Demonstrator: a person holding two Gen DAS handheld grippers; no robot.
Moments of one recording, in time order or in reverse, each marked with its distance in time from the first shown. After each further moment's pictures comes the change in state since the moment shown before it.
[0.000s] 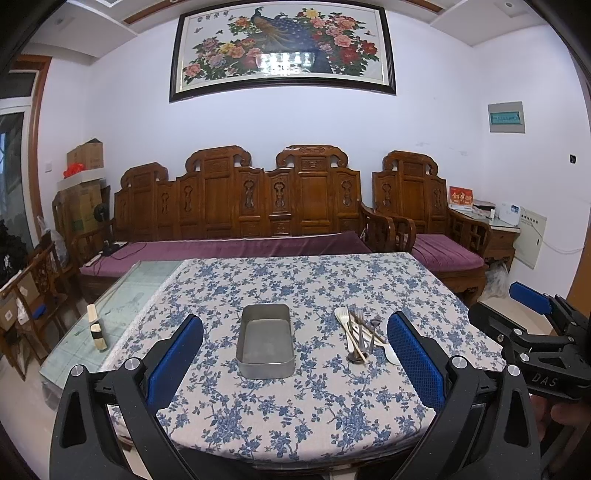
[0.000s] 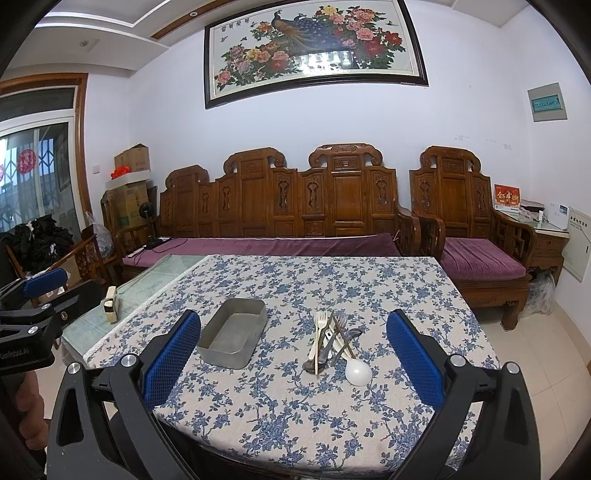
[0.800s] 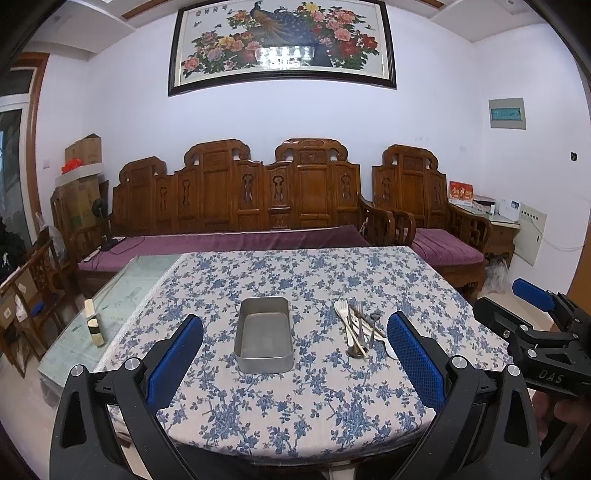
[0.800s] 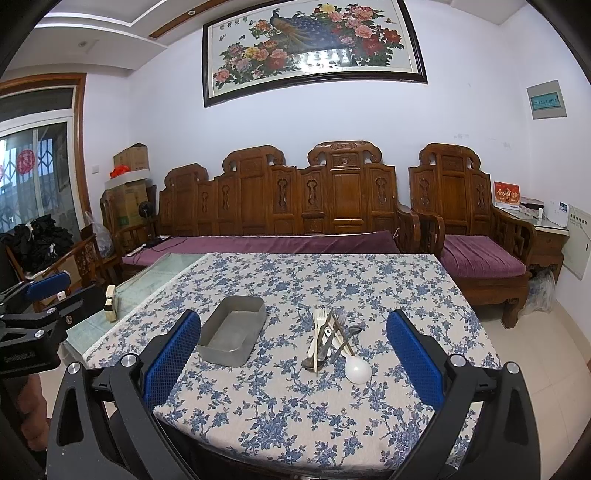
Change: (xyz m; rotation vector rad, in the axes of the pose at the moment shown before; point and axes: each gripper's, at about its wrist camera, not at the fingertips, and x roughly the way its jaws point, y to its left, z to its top) left arm 0.008 0.000 -0.001 -0.002 0.030 -0.007; right arm 0.005 -0.006 -0.001 0.003 0.008 0.000
